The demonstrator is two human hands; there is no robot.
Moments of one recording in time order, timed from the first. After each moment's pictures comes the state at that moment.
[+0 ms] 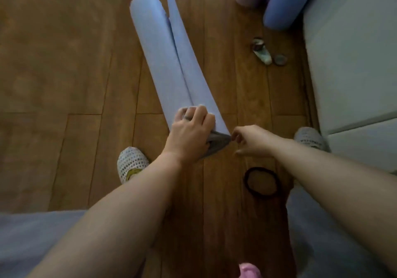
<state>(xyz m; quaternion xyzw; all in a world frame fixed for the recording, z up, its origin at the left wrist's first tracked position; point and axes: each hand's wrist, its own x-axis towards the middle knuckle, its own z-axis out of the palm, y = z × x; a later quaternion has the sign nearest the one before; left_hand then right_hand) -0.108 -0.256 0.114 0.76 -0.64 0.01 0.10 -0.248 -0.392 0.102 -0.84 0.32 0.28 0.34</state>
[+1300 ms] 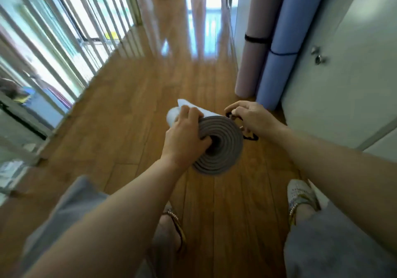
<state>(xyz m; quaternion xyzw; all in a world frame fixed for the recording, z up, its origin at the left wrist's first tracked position) -0.117 -0.213 0.324 0.83 -0.48 0.01 0.28 -0.222 -0.368 0.339 -0.80 0.32 -0.11 0.50</state>
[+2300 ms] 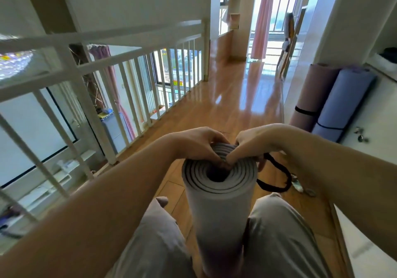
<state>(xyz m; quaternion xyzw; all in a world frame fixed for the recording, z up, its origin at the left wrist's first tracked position) -0.108 -0.050 0.516 0.80 -0.47 -0.30 0.23 -0.188 -0.197 0.527 -0.92 0.15 0.28 0.24</state>
